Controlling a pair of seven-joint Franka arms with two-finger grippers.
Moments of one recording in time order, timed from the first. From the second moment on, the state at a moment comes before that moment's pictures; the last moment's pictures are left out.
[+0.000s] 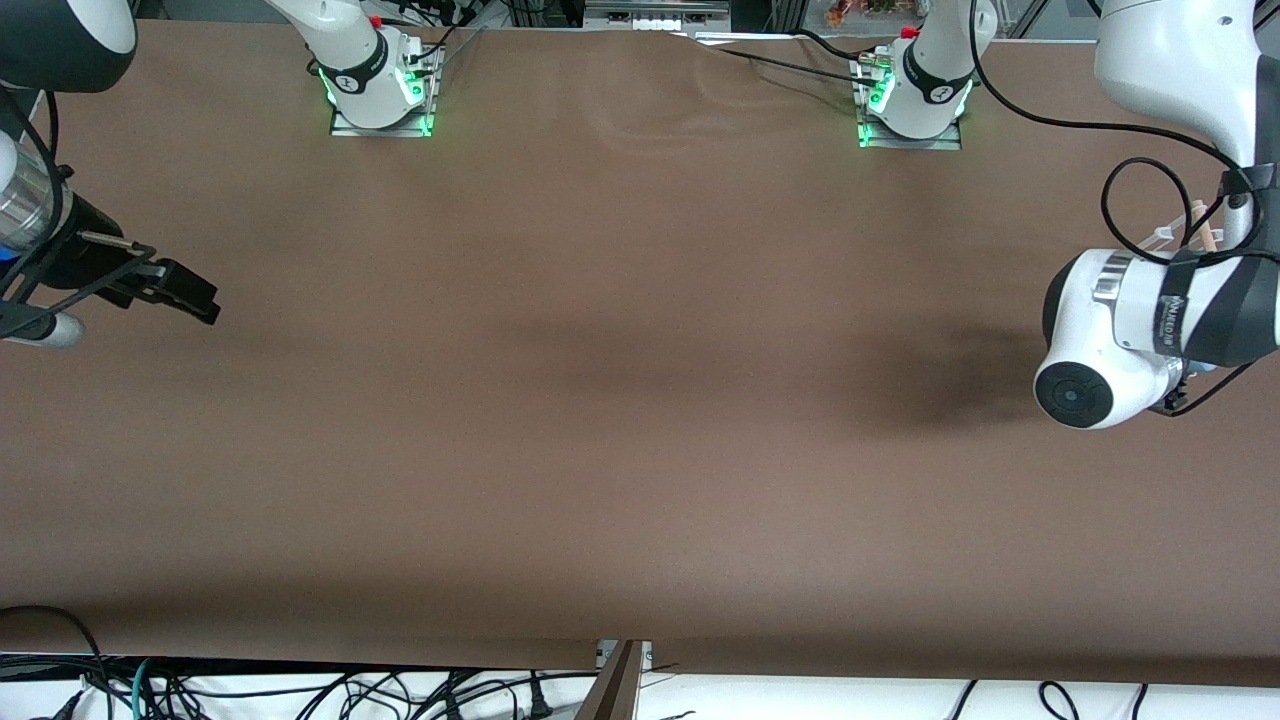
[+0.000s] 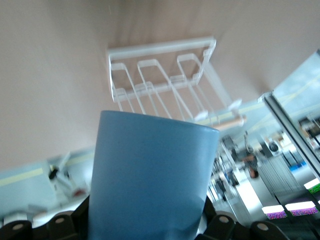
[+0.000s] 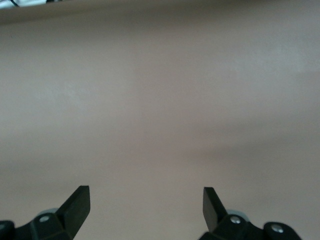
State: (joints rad) left arm -0.09 0.52 0.06 -1.62 0.94 1.49 1.28; right arm 0.06 0.17 0.03 -1.42 -0.04 1.61 0.25
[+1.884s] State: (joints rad) left arm 0.03 0.43 0.06 -2.09 1.35 1.66 0.53; right arm 0.05 0.16 0.04 -1.42 -0.04 1.55 0.12
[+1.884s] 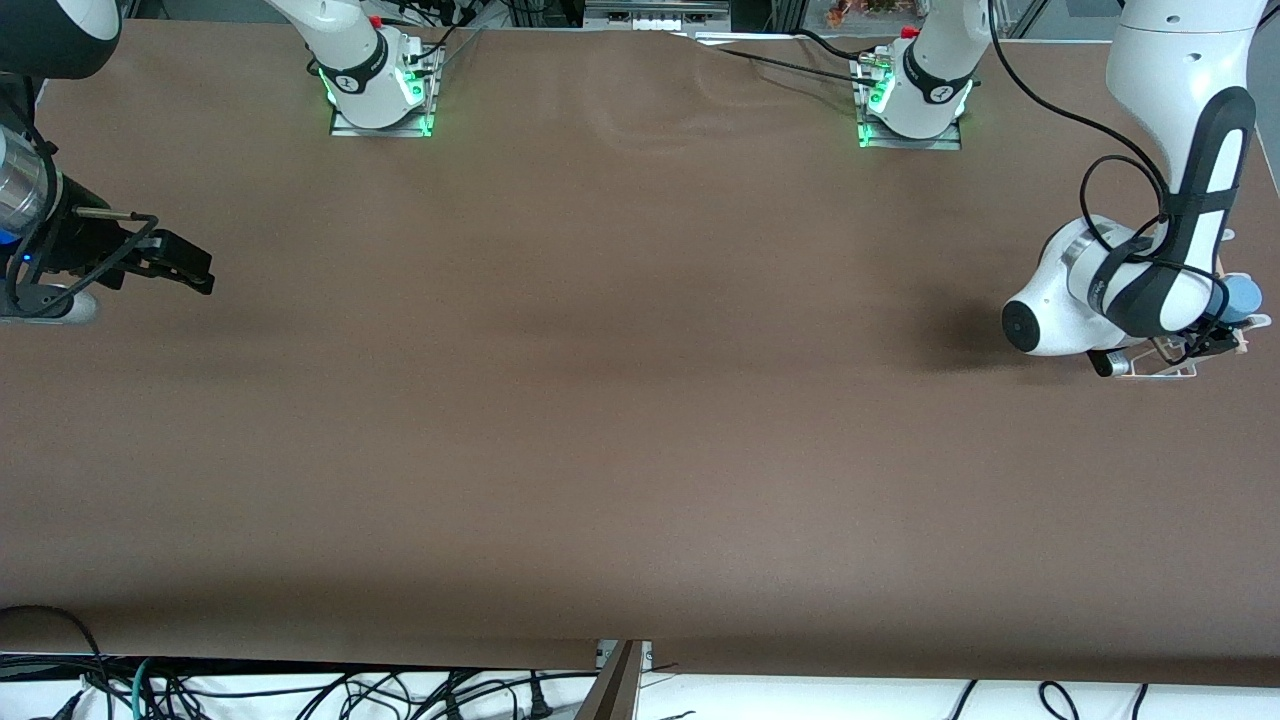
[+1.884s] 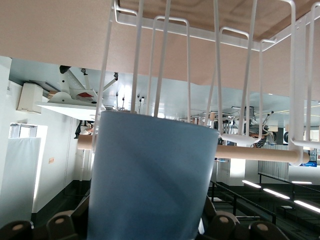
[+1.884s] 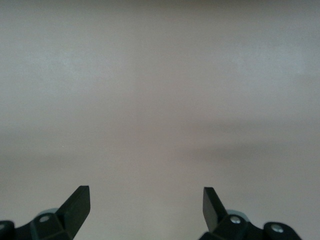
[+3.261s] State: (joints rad) left arm 0.07 0.47 0.06 -2.09 1.41 1.73 0.47; right arm 0.05 0.16 0.04 -1.42 -0.04 1.55 0.12
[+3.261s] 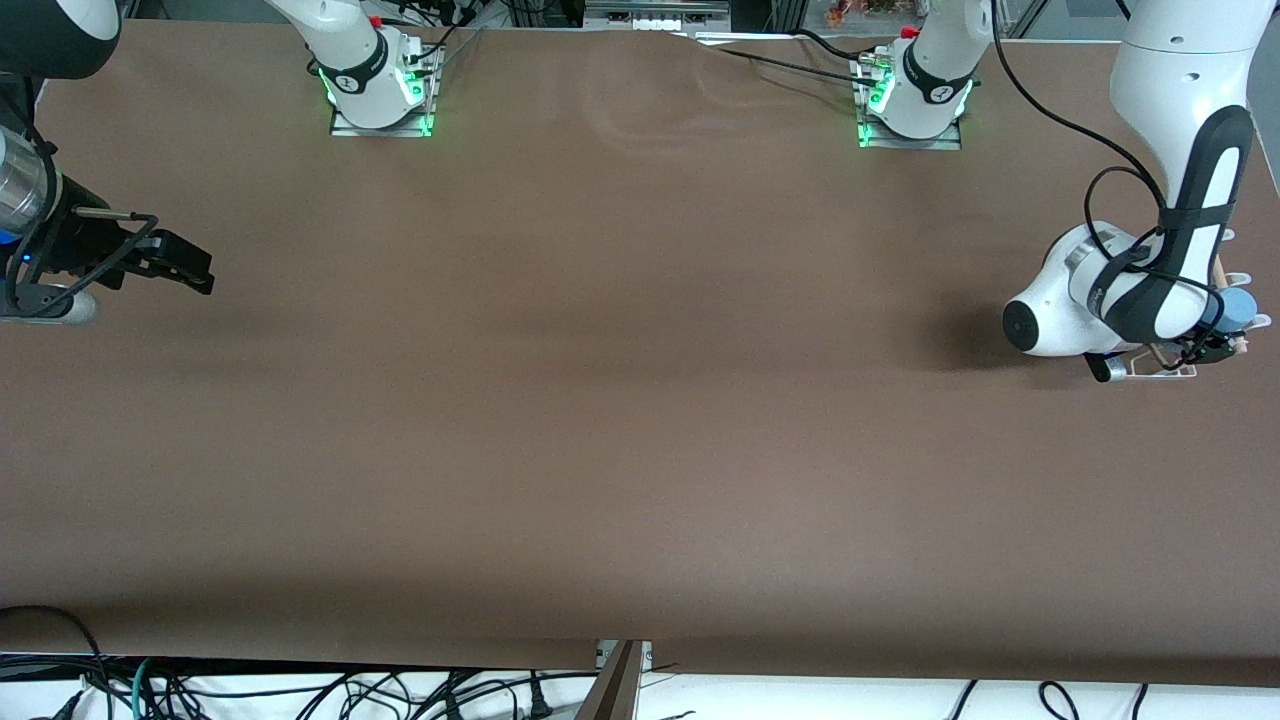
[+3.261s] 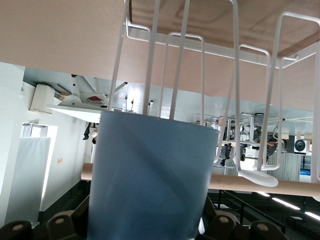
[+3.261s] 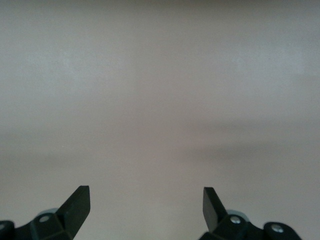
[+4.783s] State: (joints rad) left arm 0.04 0.42 0.04 -1.64 0.57 1.61 0.45; right arm 0.04 0.16 0.04 -1.42 -0.05 1.55 0.11
